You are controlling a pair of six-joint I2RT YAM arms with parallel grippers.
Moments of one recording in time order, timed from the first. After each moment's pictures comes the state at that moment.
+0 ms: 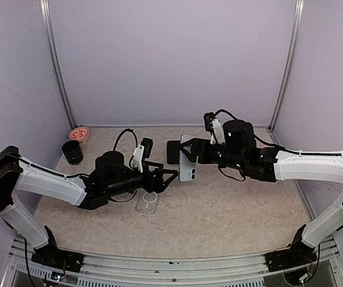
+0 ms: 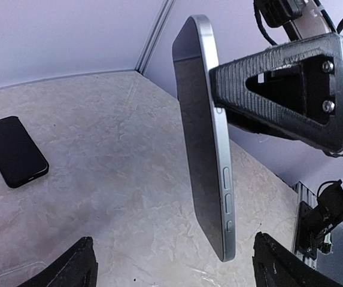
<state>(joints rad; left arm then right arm) -0.93 1.56 0.68 0.74 0.08 -0.40 0.87 1.46 0.99 0.17 0.06 0.56</state>
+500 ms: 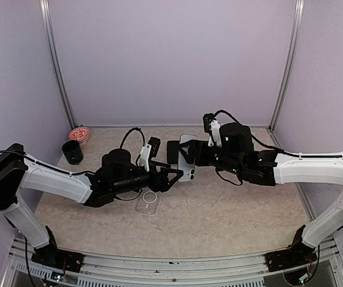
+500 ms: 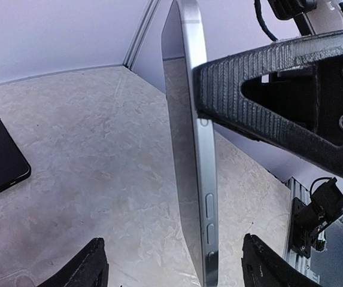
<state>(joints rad) -0.95 1.61 0.74 0.71 0.12 -0.40 0.94 1.45 0.99 0.17 0.21 0.57</state>
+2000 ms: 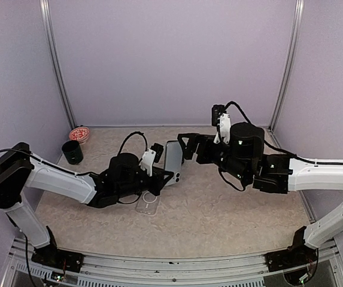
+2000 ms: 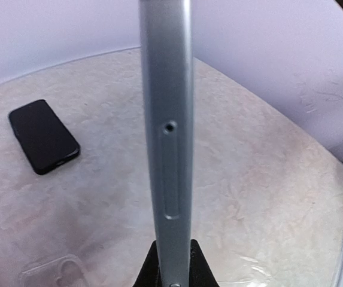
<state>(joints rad) -0.95 1.66 0.77 0.59 -0.03 -0.28 1.08 1.35 0.98 0.23 0.46 0.51</state>
